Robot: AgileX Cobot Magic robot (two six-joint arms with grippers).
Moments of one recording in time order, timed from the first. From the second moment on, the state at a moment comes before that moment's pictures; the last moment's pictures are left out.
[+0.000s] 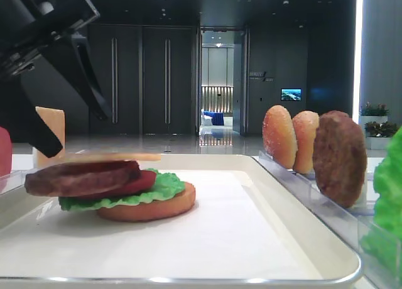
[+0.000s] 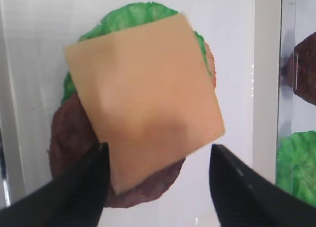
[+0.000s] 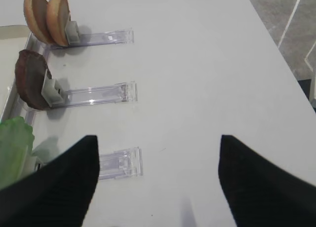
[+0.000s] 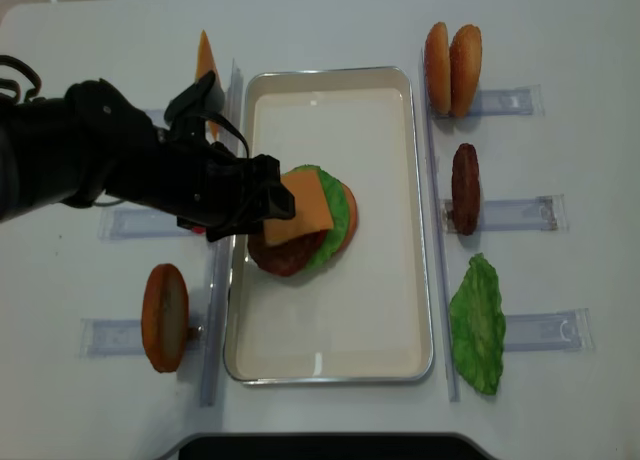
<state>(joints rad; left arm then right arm) -0.37 1.58 -0.78 -0.87 0.52 0.30 0.00 -0.01 -0.51 0.00 1.13 0.05</state>
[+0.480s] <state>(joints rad) -0.37 1.57 -0.84 -0.77 0.62 0.23 0.00 -0.01 -0.51 0.00 1.13 0.05</state>
